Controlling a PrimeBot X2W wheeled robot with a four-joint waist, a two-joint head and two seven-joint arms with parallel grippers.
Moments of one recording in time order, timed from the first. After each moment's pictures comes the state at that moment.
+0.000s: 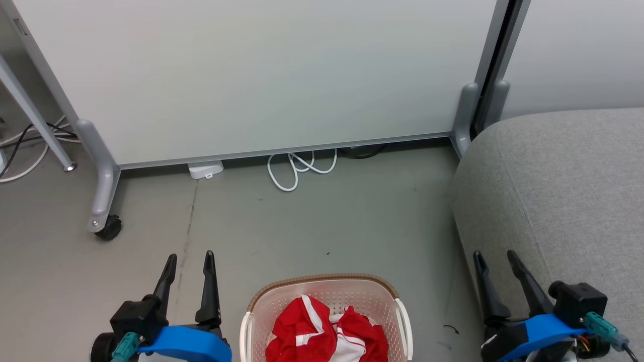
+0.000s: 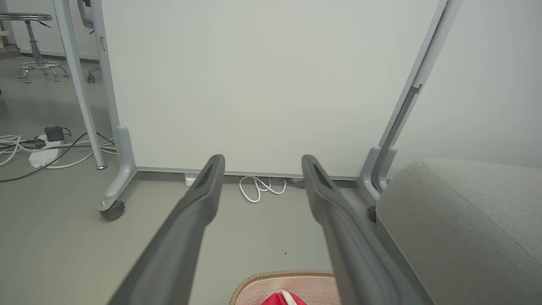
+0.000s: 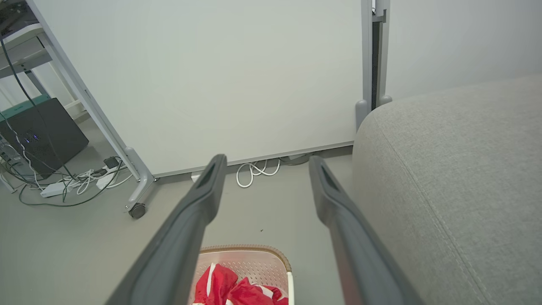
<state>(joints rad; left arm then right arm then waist) -0.03 0.07 -0.12 0.28 -0.27 -0.05 -0.22 -0.05 -0.05 0.01 0.28 0.27 0.13 -0.17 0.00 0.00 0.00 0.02</state>
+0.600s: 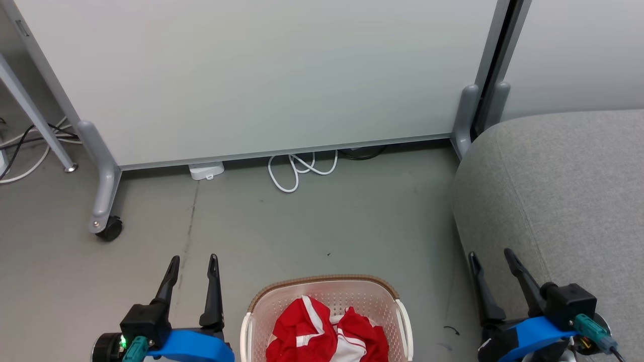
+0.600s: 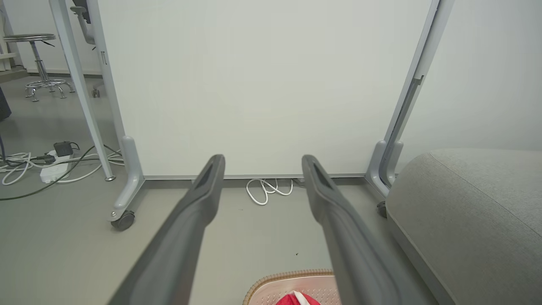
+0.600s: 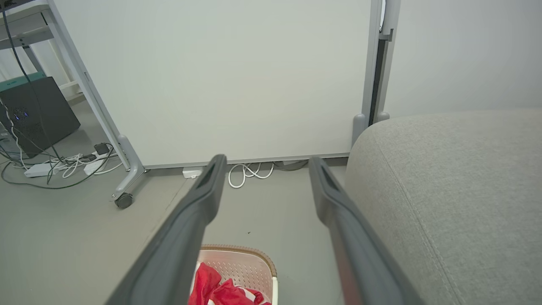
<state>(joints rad) -0.03 0.06 -0.11 0.30 -0.19 -0.05 -0.25 -0.05 -0.05 0.02 0.28 0.16 0.13 -0.20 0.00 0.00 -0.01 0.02</state>
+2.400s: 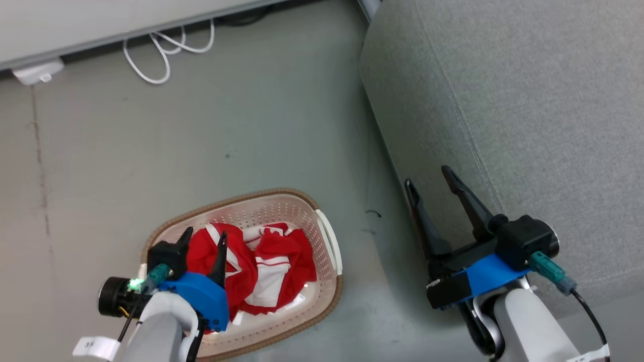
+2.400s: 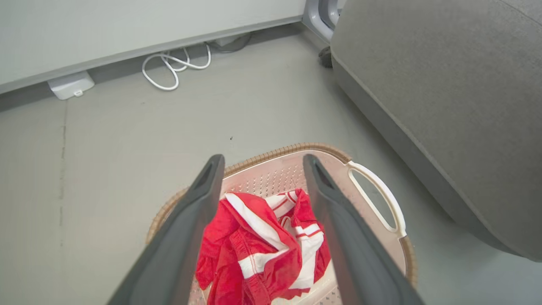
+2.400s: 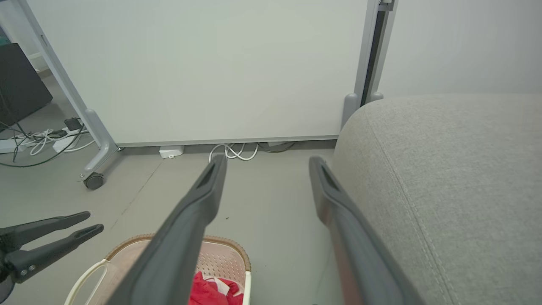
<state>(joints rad) -0.35 0.11 -0.19 0.76 -0.13 -0.11 -0.21 -0.29 -0.05 0.22 0.25 0.16 0.13 -0.24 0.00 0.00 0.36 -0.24</state>
